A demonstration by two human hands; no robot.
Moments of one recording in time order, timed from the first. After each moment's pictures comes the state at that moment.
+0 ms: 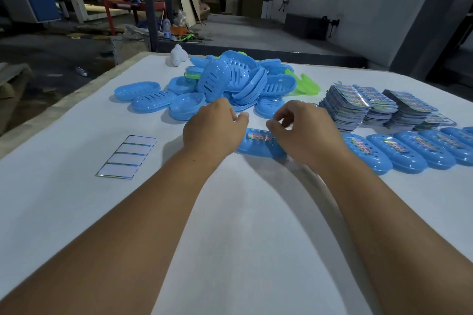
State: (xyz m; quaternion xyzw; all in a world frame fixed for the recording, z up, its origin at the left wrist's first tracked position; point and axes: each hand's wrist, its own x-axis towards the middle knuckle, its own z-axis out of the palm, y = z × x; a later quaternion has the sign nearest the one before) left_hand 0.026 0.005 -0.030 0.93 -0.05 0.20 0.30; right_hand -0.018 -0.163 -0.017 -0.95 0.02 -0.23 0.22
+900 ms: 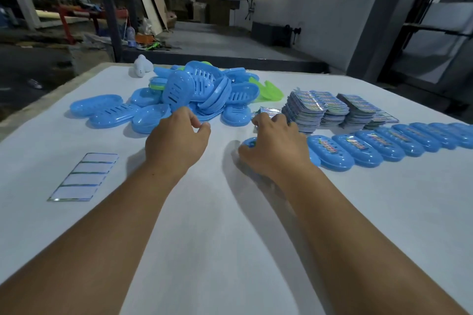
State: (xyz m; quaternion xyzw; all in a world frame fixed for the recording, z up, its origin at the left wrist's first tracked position) left_hand 0.032 0.008 -0.035 0.93 -0.05 0.21 0.31; right_hand -0.041 -0.153 -0.012 -0.98 0.14 -0.14 0.09
